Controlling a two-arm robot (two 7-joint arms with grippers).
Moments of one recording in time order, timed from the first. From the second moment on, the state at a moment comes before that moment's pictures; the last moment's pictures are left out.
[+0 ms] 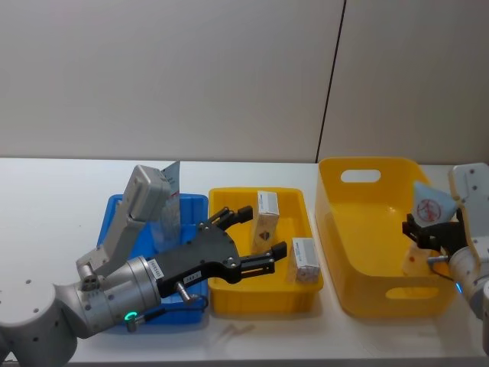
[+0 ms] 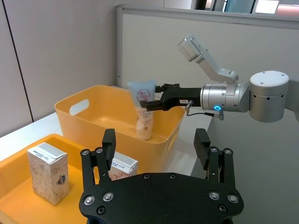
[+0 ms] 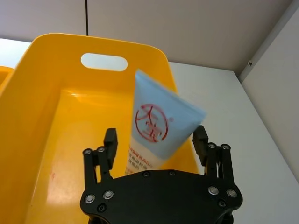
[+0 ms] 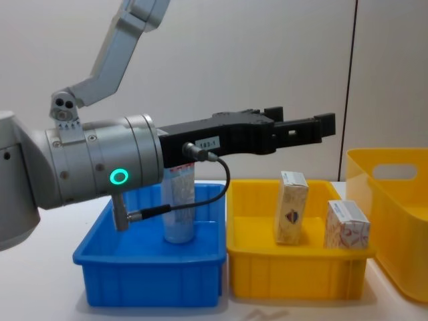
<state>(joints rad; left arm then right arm) -0.47 0.27 0.50 -1.40 -0.53 0.04 -0.75 0.33 0.28 -0.10 -1.40 0.07 0.37 -0.09</state>
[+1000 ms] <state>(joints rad) -0.47 0.27 0.50 -1.40 -0.53 0.04 -0.75 0.30 0.26 -0.05 -1.49 0.13 0.30 -0.06</state>
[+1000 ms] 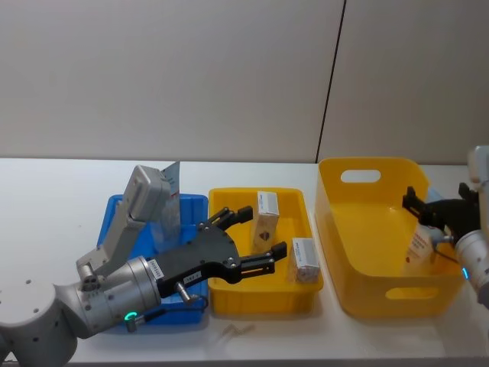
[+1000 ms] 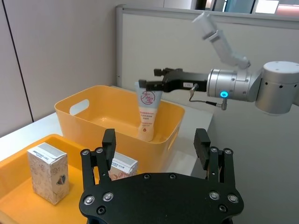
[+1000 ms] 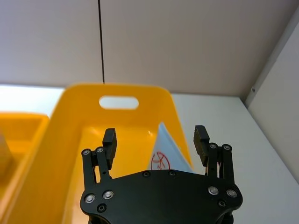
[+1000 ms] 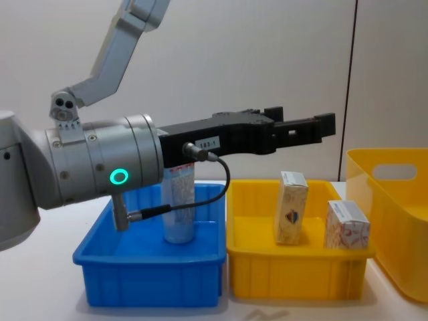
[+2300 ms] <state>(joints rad) -0.38 0.31 0.48 -1.49 -0.40 0.03 -0.46 0.07 0.31 -0.16 -1.71 0.25 0.10 0.04</state>
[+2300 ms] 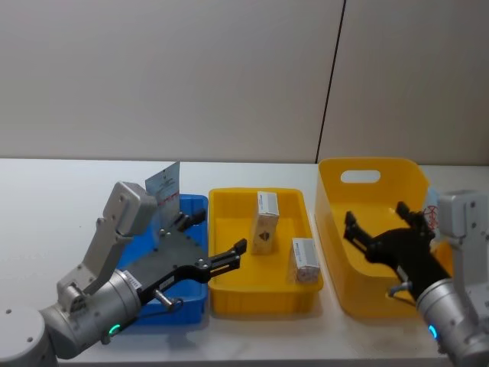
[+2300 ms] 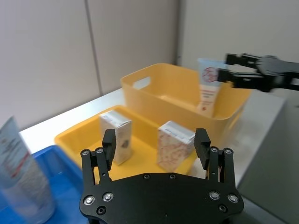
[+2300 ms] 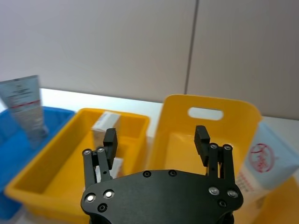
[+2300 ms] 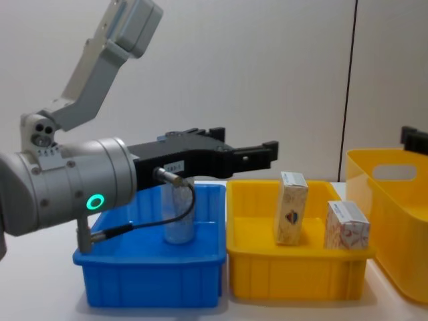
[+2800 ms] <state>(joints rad) -0.32 0.34 0.47 -1.55 -0.32 0.02 -0.27 -0.01 0.34 -0.23 -1.77 0.29 0.03 0.07</state>
